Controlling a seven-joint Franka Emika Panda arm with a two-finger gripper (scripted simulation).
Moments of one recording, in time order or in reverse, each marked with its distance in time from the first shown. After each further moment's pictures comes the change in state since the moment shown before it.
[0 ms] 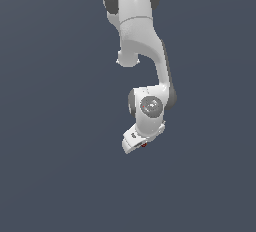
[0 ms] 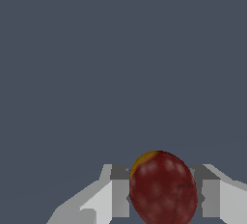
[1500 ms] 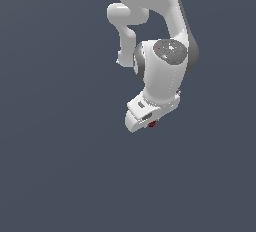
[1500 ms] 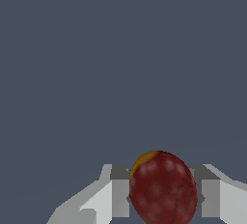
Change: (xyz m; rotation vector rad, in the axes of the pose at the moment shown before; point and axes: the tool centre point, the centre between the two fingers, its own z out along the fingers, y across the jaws) arm -0.003 -0.020 -0.167 -0.001 0.001 -0.001
